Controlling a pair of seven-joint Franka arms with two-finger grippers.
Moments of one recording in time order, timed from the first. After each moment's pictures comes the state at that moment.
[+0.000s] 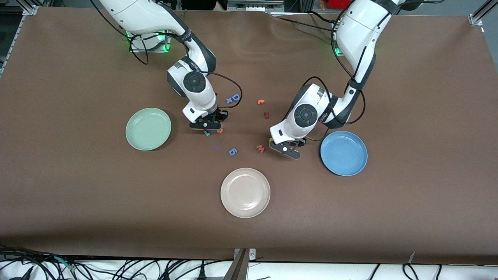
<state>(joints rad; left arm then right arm) -0.46 0.68 -0.12 -1.77 -0.05 2.38 -0.11 0.39 0.53 0.28 -2.07 -0.18 2.56 0.83</state>
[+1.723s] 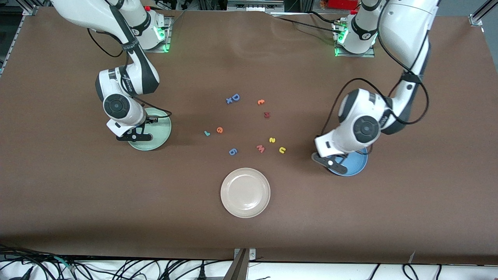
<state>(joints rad) -0.20 0.55 -0.09 -1.75 0.01 2.17 0.19 0.29 0.36 -0.07 -2.19 -0.15 2.25 0.30</state>
